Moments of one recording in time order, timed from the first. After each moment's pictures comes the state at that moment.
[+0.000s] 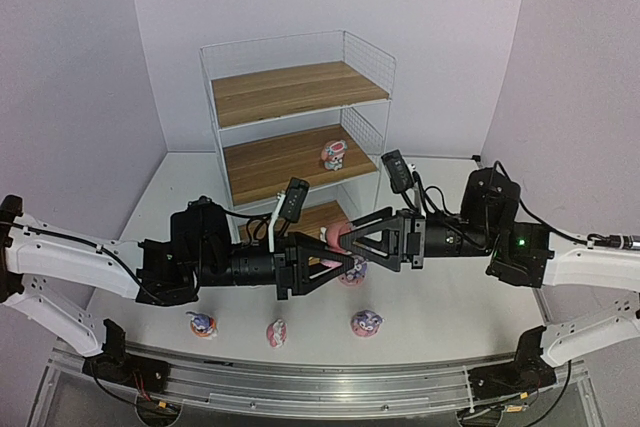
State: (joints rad) left arm -1.28 1.33 0.77 0.58 0.20 -0.59; right arm 1.04 1.12 0.79 0.28 -0.47 0.64
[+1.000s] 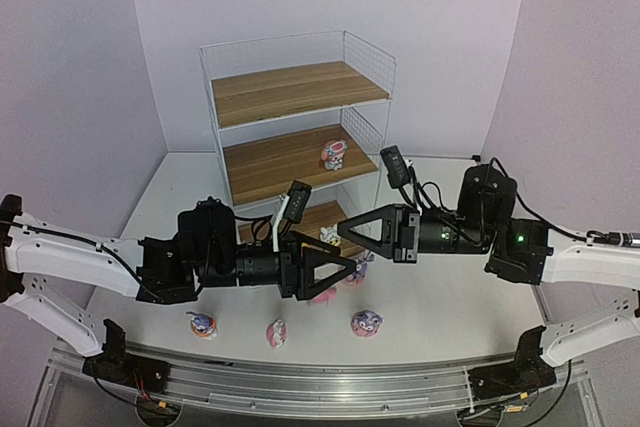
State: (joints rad) left arm -1.28 1.33 0.78 0.47 0.13 -0.60; right arm 1.04 1.14 0.82 0.25 -0.41 0.64
